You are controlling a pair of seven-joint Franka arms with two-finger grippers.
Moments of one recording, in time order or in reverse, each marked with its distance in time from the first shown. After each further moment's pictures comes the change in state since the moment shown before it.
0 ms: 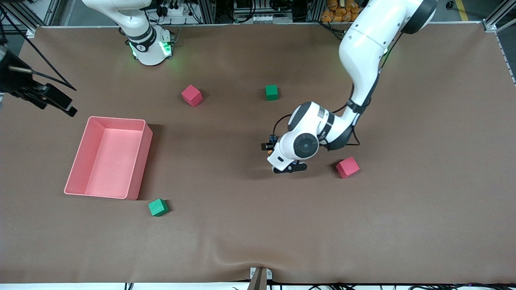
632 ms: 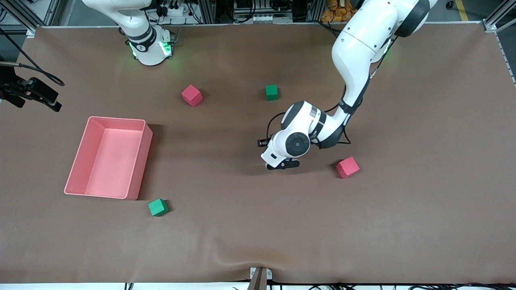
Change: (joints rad) left arm -0.023 0.016 -0.001 0.008 -0.015 0.003 0.000; right arm -0.007 0.036 -0.005 0.075 -0.075 -0.109 -0.133
